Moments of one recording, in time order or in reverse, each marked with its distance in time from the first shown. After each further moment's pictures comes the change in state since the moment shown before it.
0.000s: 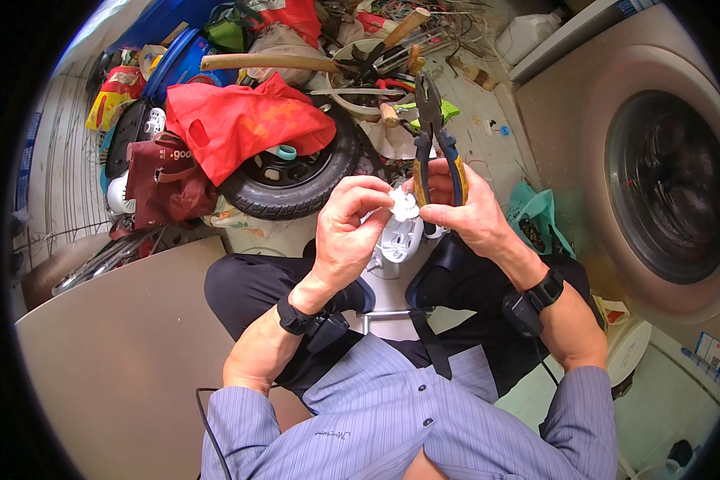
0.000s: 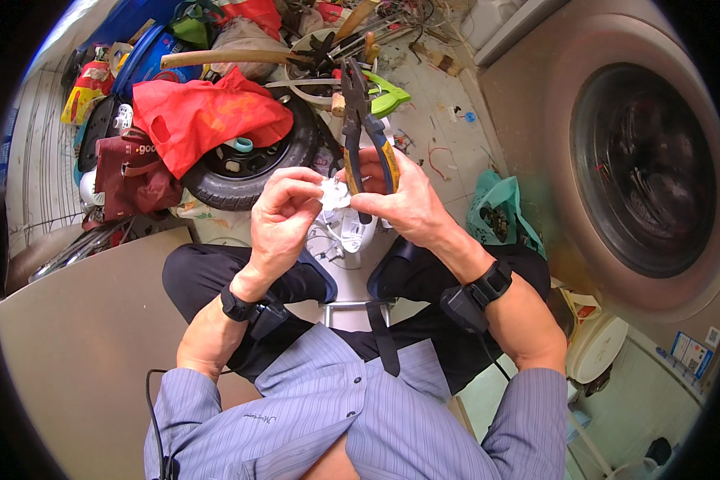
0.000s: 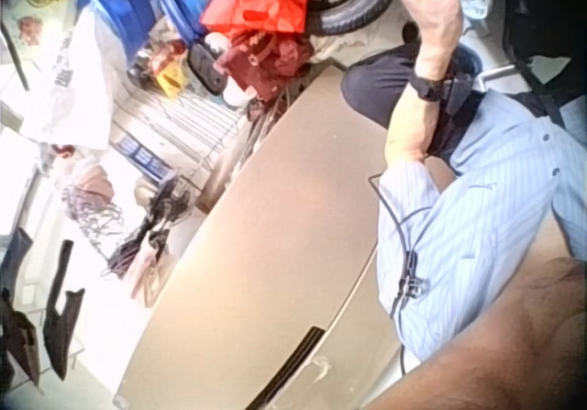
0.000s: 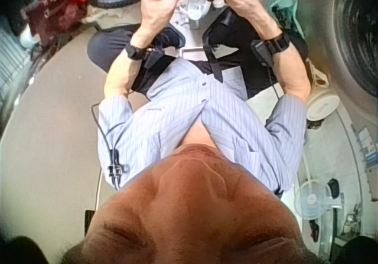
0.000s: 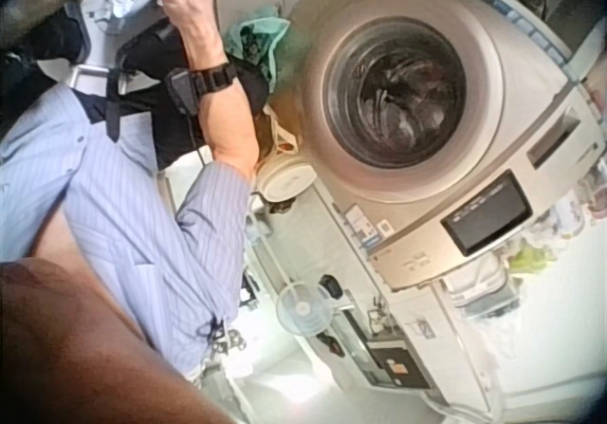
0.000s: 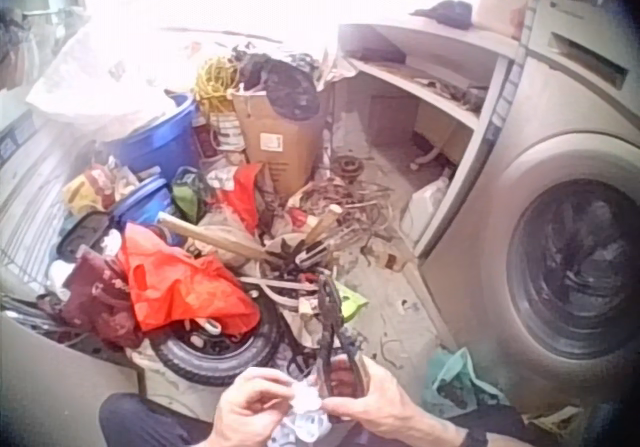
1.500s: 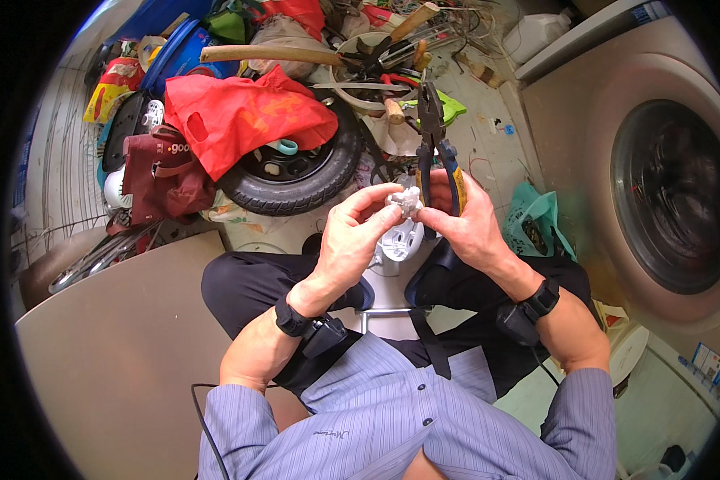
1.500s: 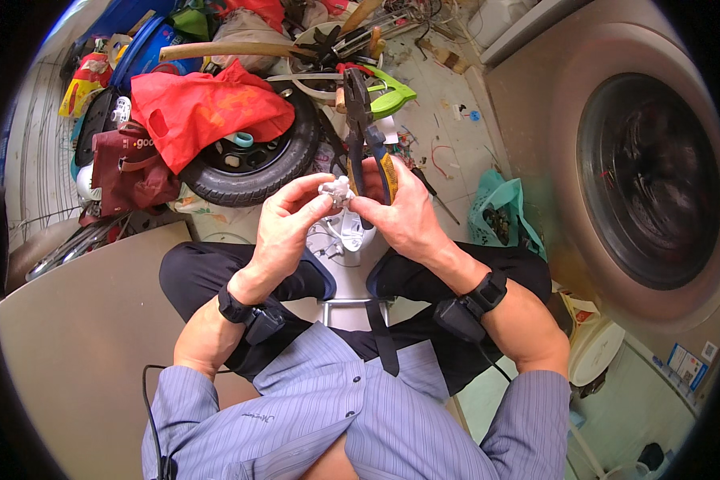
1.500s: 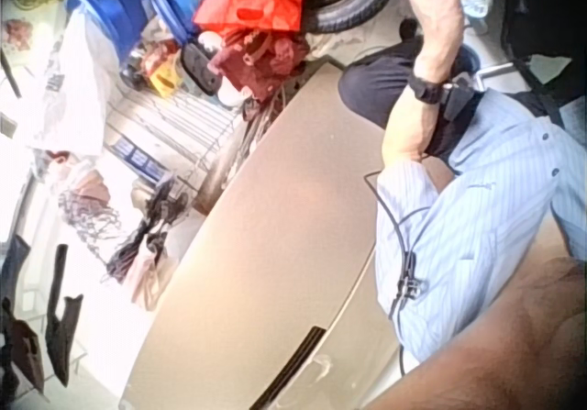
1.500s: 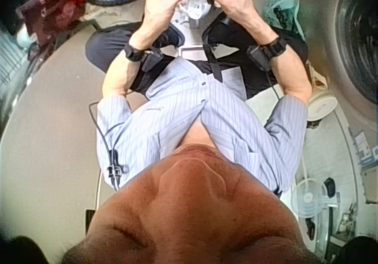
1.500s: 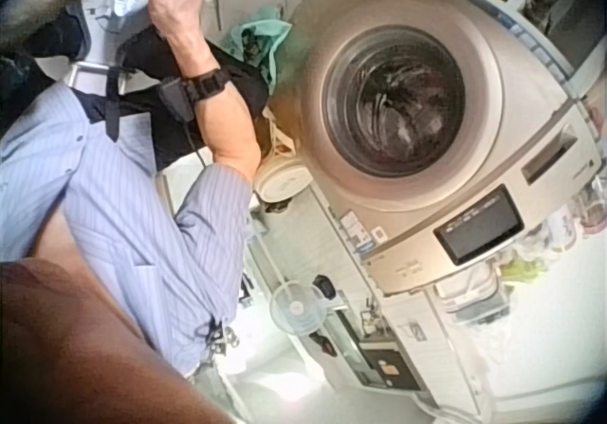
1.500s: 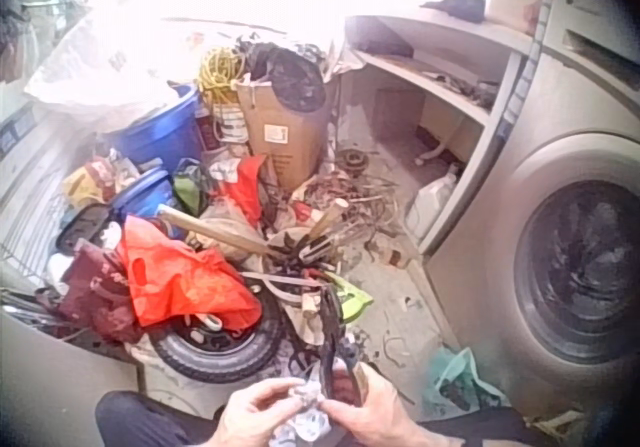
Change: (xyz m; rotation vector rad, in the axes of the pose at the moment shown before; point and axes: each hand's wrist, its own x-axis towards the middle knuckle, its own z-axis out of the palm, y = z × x) left_hand -0.003 0.001 0.001 -0.288 0.023 -0.418; right_hand -0.002 0.022 0.009 -0.188 0.182 -0.005
